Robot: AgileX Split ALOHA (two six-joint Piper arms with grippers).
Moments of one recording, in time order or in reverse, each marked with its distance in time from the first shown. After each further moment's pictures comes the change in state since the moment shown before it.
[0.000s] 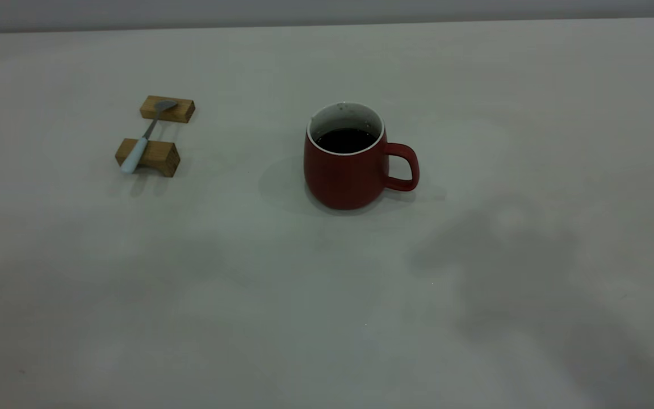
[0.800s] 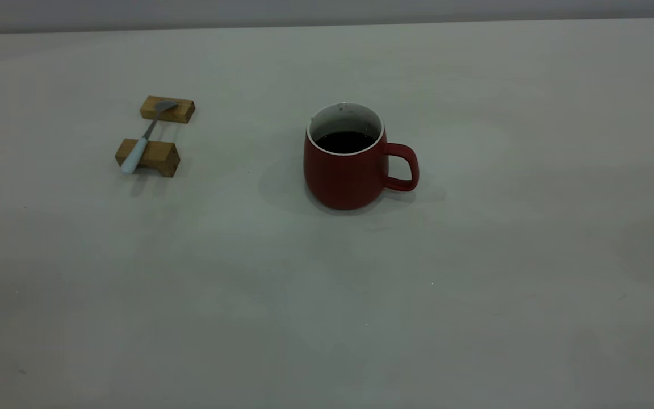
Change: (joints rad) left arm 0.000 0.000 0.000 0.000 0.000 0.000; right arm -0.327 -1.239 0.847 -0.001 -0.068 0.177
